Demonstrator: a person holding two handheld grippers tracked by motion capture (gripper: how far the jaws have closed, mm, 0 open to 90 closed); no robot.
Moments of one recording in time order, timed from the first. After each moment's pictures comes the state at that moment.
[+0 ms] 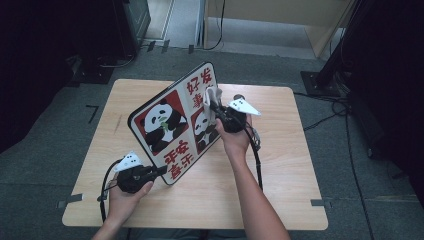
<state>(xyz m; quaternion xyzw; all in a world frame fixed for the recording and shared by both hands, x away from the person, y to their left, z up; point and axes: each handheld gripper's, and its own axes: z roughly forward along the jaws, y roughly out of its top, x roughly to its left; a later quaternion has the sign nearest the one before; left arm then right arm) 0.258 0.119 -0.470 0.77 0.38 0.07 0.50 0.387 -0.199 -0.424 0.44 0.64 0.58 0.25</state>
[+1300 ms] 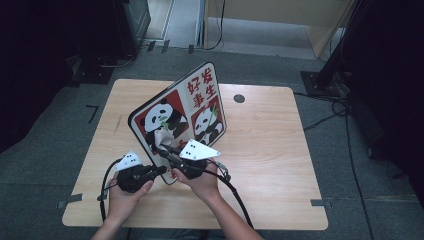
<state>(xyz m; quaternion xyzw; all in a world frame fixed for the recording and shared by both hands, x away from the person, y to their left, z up) 0.259 0.119 -0.470 0.77 0.38 0.07 0.50 0.275 -0.092 -0.430 0.22 0.72 0.64 0.15</state>
